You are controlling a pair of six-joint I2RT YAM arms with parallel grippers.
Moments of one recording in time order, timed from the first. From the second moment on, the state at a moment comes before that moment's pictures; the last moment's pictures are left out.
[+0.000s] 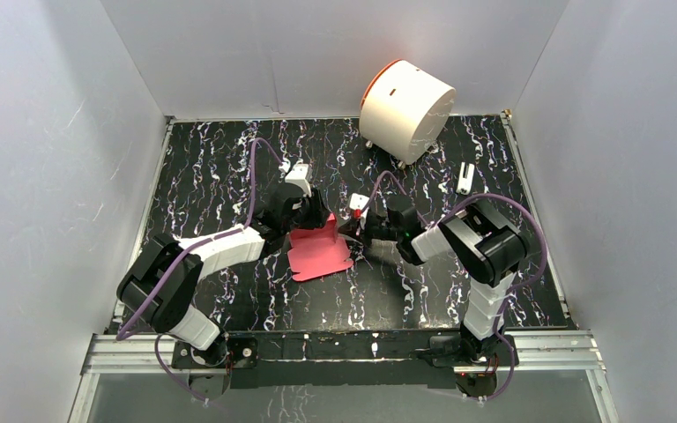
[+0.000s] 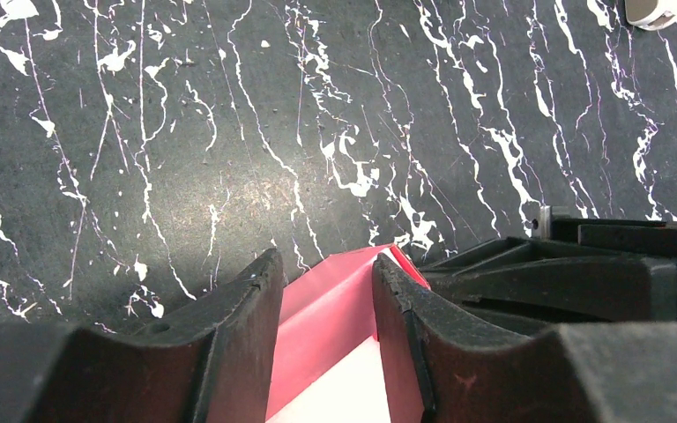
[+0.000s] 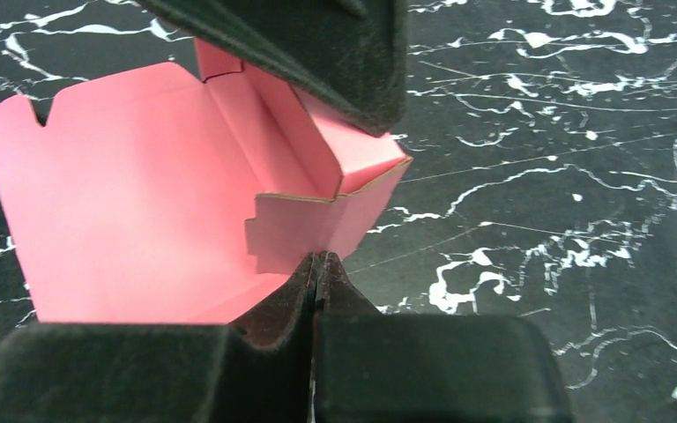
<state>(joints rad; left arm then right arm) -0.64 1.53 0.76 0.24 -0.08 -0.46 0.60 1.87 0.64 0.90 -0.71 -0.34</state>
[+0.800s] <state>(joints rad) -0.64 1.53 0.76 0.24 -0.06 -0.46 0.62 1.88 0.61 1.09 -0.66 -0.23</state>
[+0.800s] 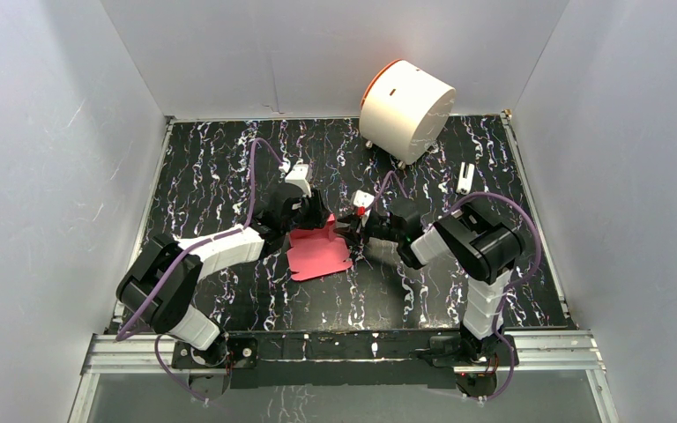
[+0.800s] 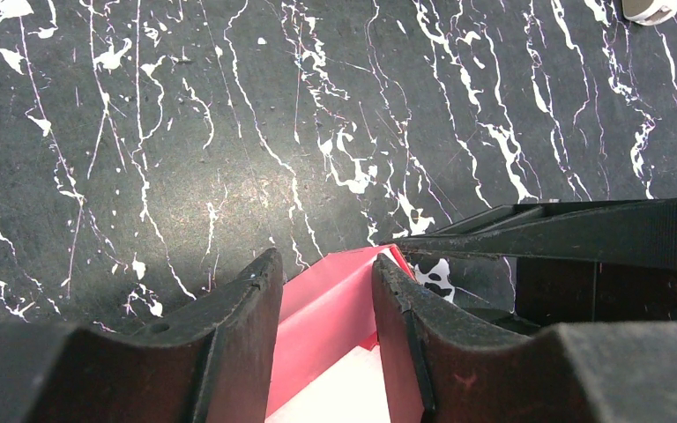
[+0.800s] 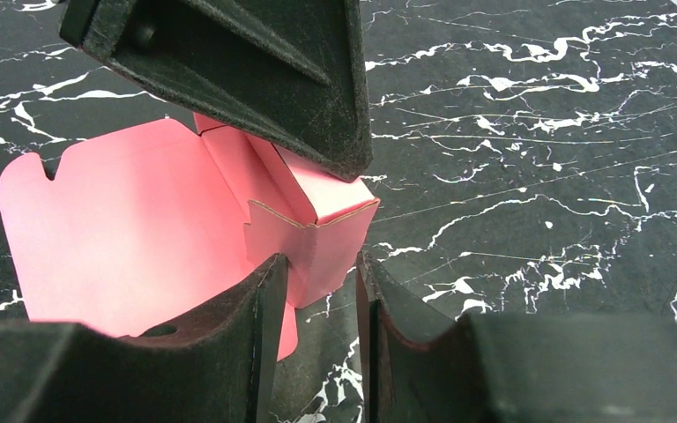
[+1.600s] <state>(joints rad) -0.64 1.53 0.76 0.23 0.04 -0.48 0.64 1.97 0.63 1.21 -0.62 -0.15</state>
